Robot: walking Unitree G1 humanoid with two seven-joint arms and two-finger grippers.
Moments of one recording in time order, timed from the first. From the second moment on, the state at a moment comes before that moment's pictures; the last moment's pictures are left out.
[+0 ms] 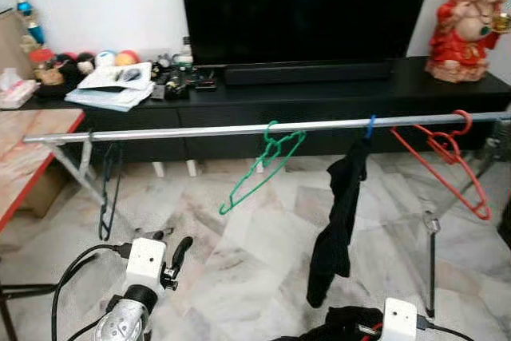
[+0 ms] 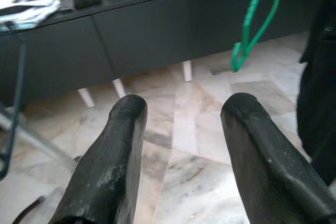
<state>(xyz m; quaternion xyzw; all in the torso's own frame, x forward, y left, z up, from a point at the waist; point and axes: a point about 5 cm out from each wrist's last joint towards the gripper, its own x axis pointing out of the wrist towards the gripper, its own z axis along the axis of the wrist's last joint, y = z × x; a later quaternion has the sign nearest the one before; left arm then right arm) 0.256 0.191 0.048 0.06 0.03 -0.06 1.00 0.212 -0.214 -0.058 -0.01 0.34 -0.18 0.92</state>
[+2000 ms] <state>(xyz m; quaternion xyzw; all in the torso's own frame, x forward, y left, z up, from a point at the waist) 0.264 0.175 0.056 0.04 0.02 -0.08 1.00 0.242 -0.213 -0.032 0.00 0.24 -0.19 0.95</state>
